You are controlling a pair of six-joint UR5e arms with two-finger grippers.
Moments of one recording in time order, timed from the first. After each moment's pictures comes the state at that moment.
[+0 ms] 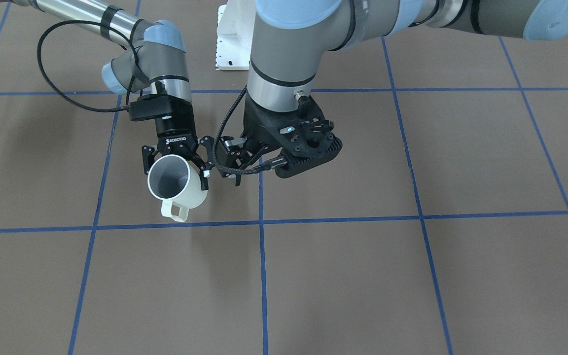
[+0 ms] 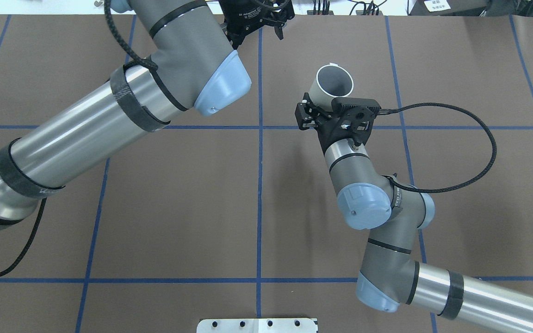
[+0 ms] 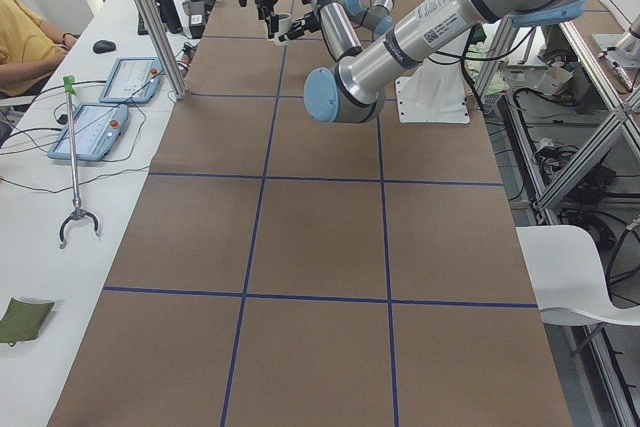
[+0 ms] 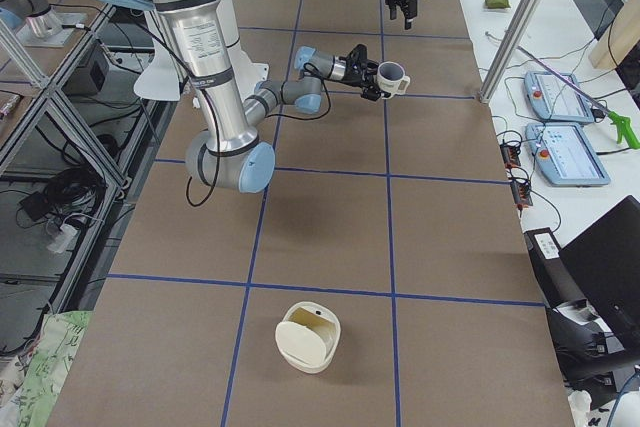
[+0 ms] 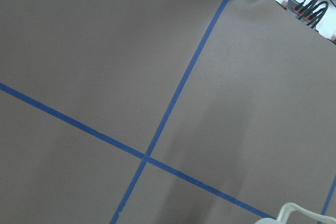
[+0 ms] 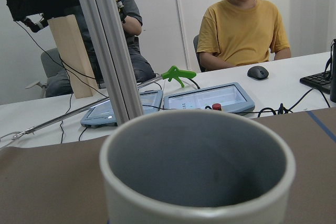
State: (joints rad) left arm -0.82 -2.73 -1.38 -1.44 -2.07 -1.50; right arm 0.39 -1.09 1.60 -0.83 0.74 1.18
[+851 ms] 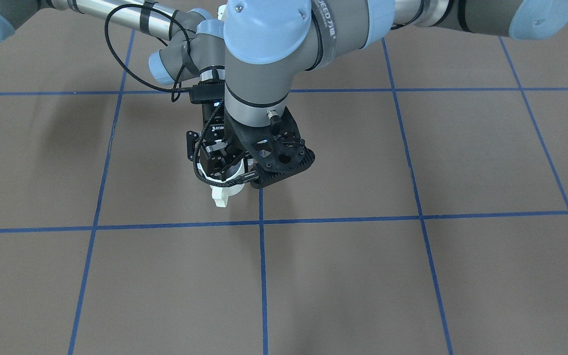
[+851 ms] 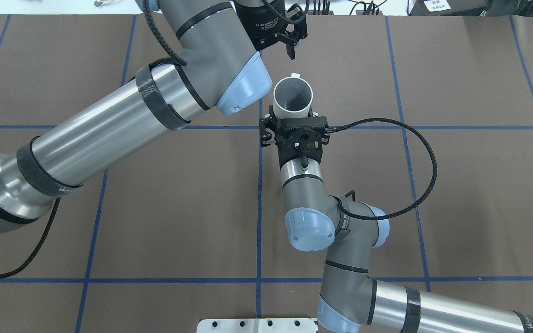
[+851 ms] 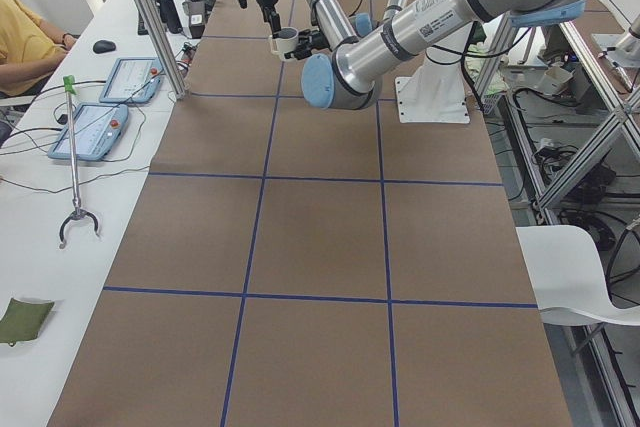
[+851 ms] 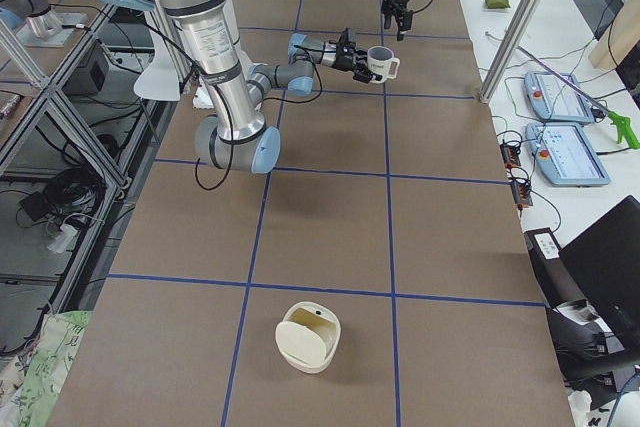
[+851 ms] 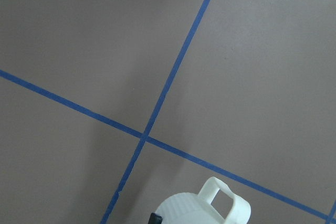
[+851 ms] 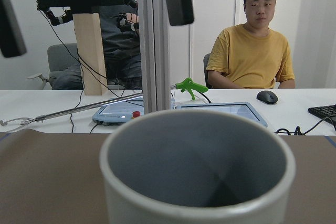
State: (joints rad) left arm -0.80 -2.76 -1.33 -1.40 -2.17 -1.46; right arm 0.31 -0.96 1.51 -0.91 0.59 1.11
